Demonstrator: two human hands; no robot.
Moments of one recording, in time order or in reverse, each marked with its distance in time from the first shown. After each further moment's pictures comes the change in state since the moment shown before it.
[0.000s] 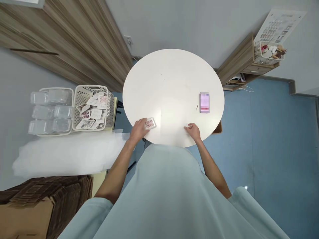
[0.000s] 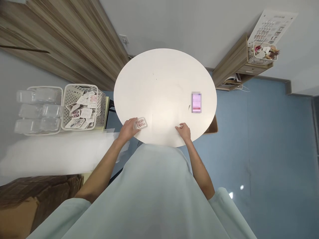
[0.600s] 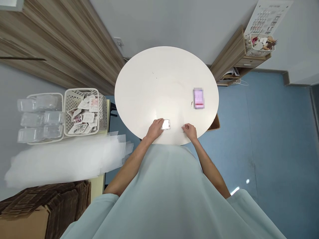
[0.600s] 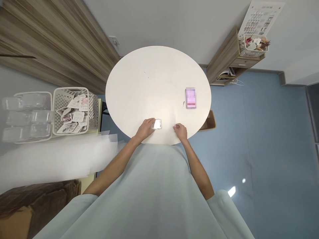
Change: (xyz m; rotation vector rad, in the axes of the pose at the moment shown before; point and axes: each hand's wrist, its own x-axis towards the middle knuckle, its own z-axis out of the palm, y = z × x) left_hand 0.021 0.082 0.070 -0.057 -0.122 0.275; right_hand -0.016 0.015 0.003 0.056 0.035 -0.007
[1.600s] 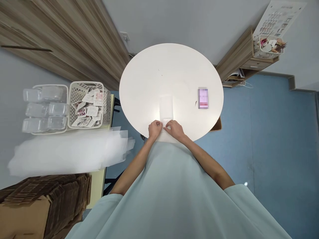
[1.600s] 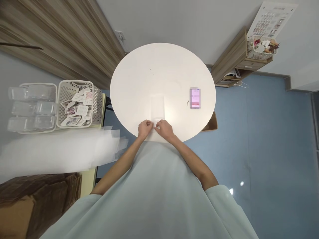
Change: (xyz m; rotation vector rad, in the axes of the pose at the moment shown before) left_hand -0.009 0.007 0.009 -0.388 0.267 -0.637; right_hand -0.023 -0.076 0.068 -0.439 -0.291 -0.548
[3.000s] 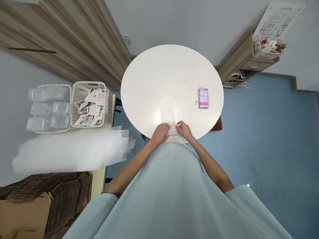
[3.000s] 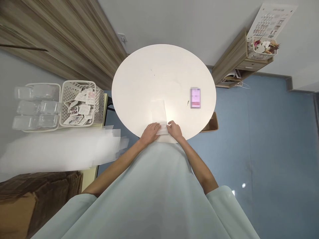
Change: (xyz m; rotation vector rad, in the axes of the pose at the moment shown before) left_hand -0.026 -0.020 0.008 0.534 -0.227 0.866; right_hand -0.022 0.057 -0.006 0.308 0.050 0.246
